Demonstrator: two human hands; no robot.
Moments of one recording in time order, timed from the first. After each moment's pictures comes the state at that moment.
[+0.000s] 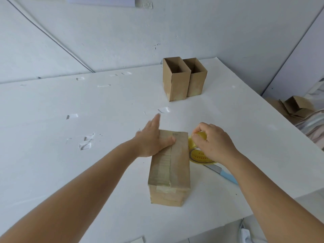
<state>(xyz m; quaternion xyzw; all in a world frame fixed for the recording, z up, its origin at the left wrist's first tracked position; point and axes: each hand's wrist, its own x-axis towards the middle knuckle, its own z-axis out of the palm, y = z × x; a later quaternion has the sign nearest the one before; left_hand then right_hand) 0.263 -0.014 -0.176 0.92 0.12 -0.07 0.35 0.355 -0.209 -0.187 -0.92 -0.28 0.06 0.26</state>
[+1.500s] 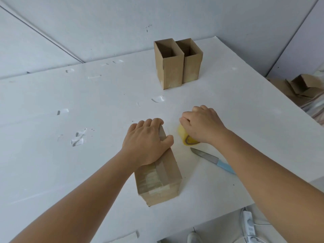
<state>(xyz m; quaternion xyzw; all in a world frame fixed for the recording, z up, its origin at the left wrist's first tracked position) 0.259 -0.054 -0.182 0.98 0.15 0.00 0.14 0.393 -0.192 -0.197 -0.92 -0.37 0.04 0.09</state>
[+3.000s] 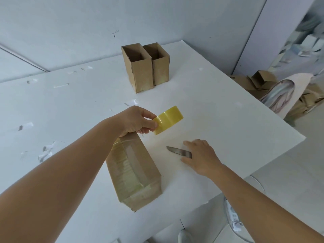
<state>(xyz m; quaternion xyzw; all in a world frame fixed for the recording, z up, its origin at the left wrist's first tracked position) 0.340 -0.043 -0.174 0.84 0.13 -0.17 0.49 0.353 -0.288 -0.274 -0.96 -0.24 0.13 0.11</state>
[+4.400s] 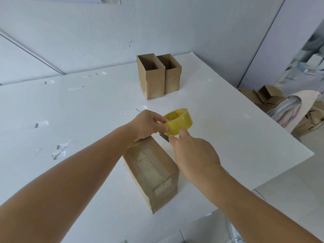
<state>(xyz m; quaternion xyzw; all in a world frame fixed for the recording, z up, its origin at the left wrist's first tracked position) 0.330 -0.040 -0.175 0.85 0.12 -0.07 0.51 0.287 -0.217 -0.143 -0.95 -0.32 0.03 -0.04</state>
